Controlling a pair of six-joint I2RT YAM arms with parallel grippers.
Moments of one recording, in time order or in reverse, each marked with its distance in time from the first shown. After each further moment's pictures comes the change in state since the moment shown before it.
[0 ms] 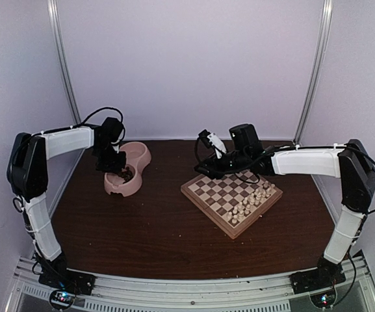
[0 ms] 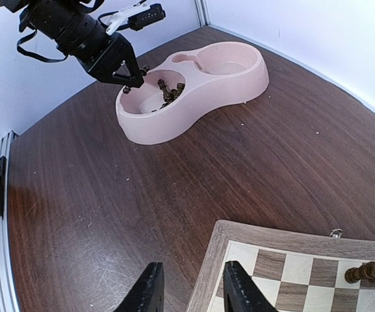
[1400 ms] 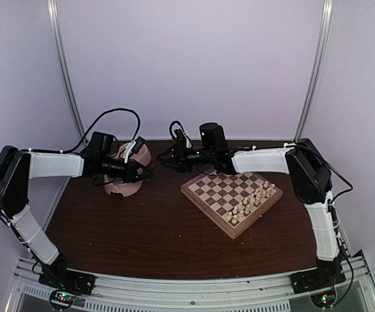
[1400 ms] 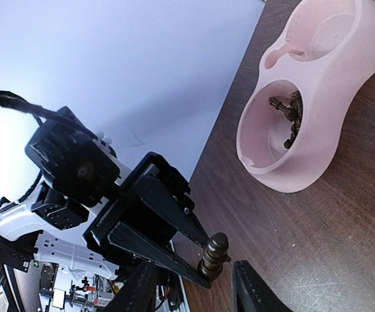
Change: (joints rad) left arm -0.035 -0.256 -0.520 0.784 0.949 0.411; right arm 0.062 0.439 0.426 0.280 -0.332 0.957
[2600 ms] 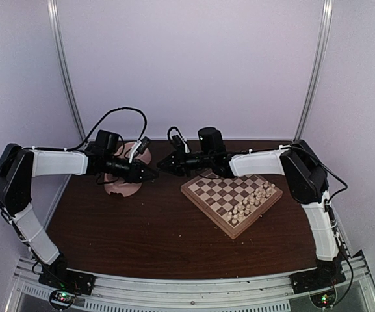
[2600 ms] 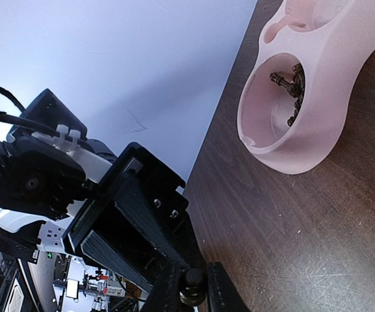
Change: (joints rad) left arm -0.040 0.032 0.051 -0.039 0.068 0.047; right arm 0.005 0.040 -0.002 0.049 -0.072 0.053
